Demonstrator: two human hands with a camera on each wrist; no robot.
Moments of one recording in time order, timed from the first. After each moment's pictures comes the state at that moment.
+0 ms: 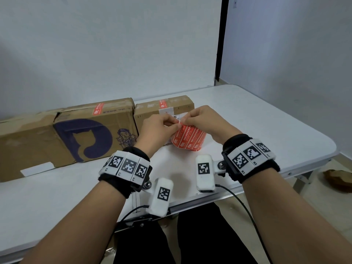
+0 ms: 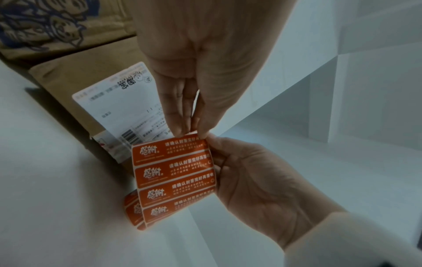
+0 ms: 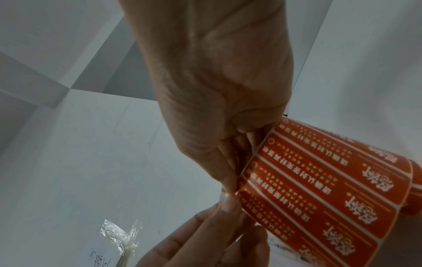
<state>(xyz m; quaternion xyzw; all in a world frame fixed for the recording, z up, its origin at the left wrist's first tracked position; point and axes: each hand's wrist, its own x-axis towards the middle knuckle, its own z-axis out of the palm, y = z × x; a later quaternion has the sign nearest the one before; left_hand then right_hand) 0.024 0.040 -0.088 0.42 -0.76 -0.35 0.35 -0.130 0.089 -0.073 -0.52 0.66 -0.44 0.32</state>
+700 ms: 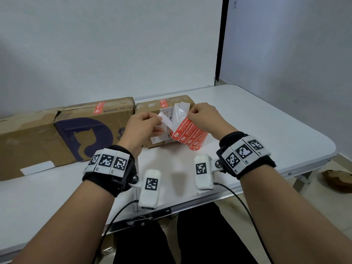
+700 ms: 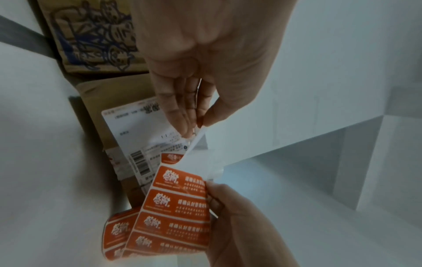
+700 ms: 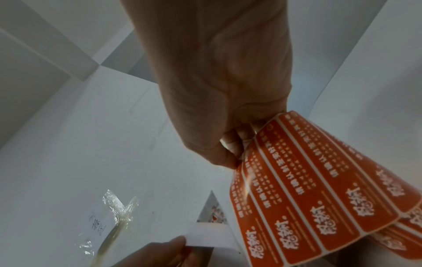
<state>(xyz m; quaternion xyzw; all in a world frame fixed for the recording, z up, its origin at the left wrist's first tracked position) 0.052 0.027 -0.083 0.43 -0.62 -0.52 0.41 -0.125 0.085 -0.066 -0.53 0.74 -0.37 0.20</state>
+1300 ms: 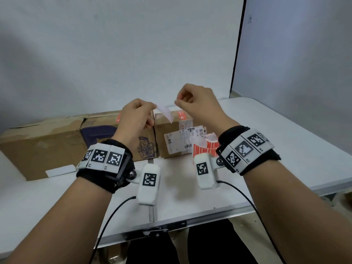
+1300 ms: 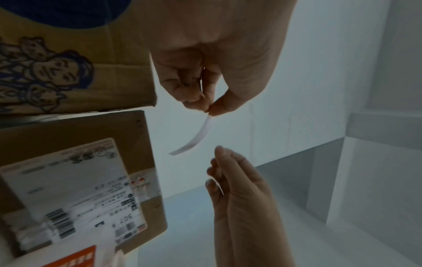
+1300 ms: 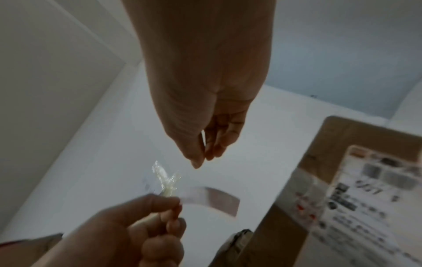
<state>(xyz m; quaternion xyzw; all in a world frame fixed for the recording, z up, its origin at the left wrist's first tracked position) 0.091 0.013 -0.031 0.43 -0.59 -0.46 0.51 -0.081 0.052 -0.016 -0.65 0.60 -0.46 0.05</state>
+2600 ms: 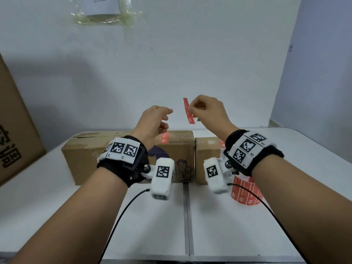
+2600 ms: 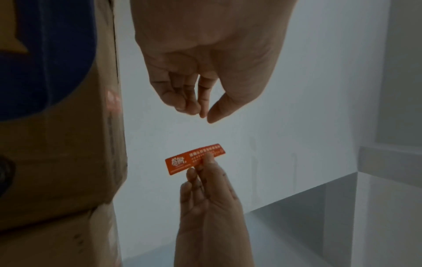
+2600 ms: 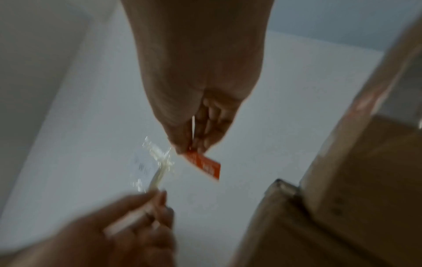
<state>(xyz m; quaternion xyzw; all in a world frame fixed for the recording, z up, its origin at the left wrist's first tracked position) 0.152 -0.027 0.014 0.44 -0.54 -0.50 0.52 -0.020 -0.024 0.014 -0.66 0.53 -0.52 0.14</state>
